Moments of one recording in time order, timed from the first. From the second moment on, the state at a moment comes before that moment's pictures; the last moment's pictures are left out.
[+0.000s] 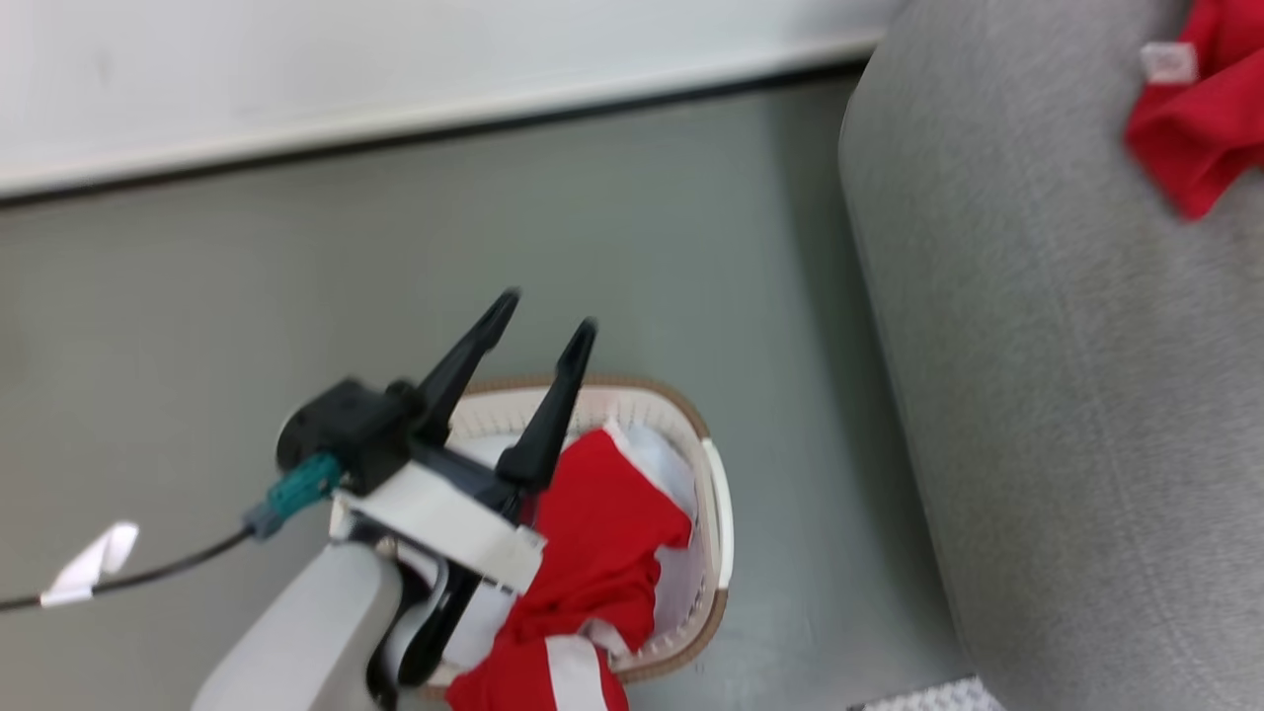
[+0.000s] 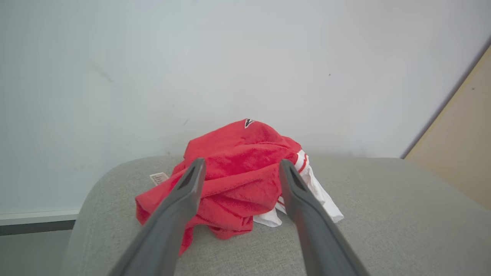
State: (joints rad) left arm -0.53 0.33 -0.58 0.09 -0.54 -0.01 -0.22; right arm -0.75 -0.19 -0.40 0.56 -0.11 0.13 -0.23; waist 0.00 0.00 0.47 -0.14
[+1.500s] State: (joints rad) left arm 0.09 0.08 0.01 0.21 -0.24 -0.07 -0.26; right arm -0.02 -0.05 0.06 0.27 0.15 0.13 -0.26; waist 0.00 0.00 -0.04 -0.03
